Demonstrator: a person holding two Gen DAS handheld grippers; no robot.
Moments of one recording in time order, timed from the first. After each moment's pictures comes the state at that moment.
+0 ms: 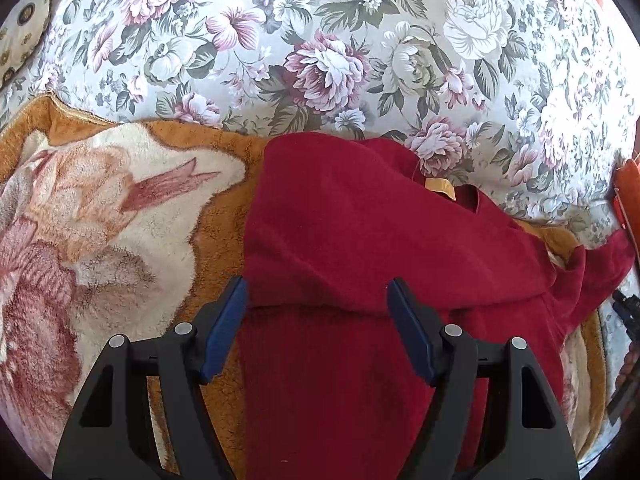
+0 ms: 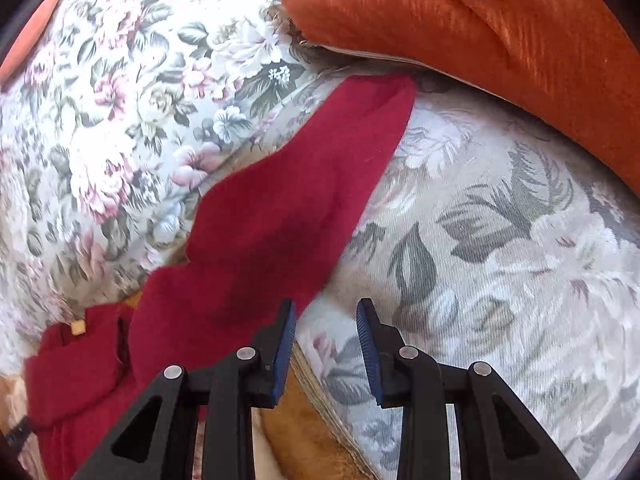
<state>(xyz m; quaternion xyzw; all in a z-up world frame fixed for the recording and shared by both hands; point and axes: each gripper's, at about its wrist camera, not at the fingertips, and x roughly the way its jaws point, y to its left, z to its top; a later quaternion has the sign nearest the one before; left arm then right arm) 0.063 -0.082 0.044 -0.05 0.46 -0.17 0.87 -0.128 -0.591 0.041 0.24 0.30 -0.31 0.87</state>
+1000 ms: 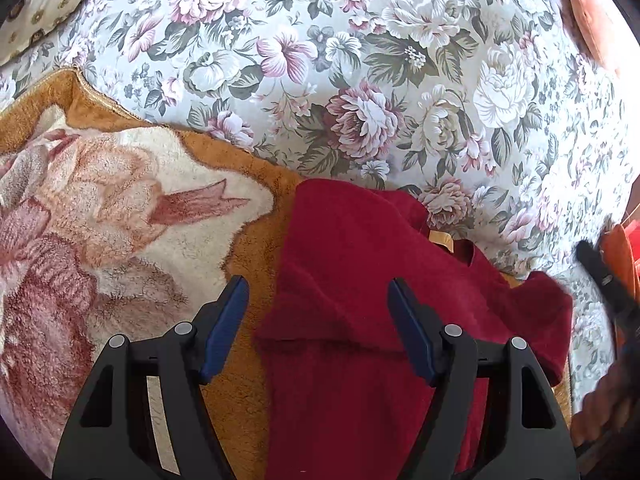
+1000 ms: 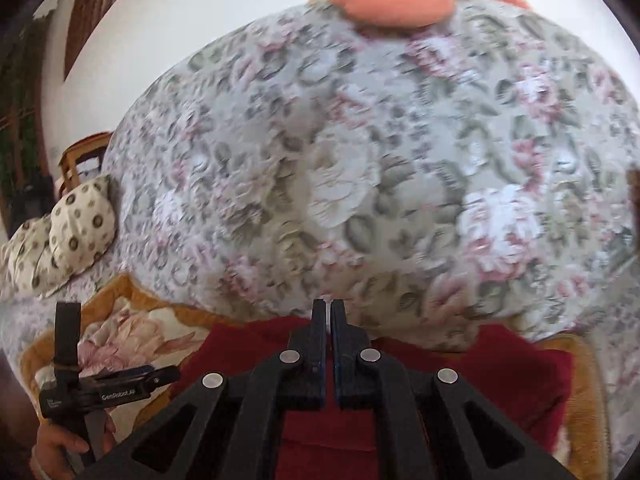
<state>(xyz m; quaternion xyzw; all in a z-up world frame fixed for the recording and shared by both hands) 0.075 -0.040 0.056 -0.14 0.44 -0.16 0.87 0.013 -0.267 0.097 0.04 0.26 0.08 0.96</state>
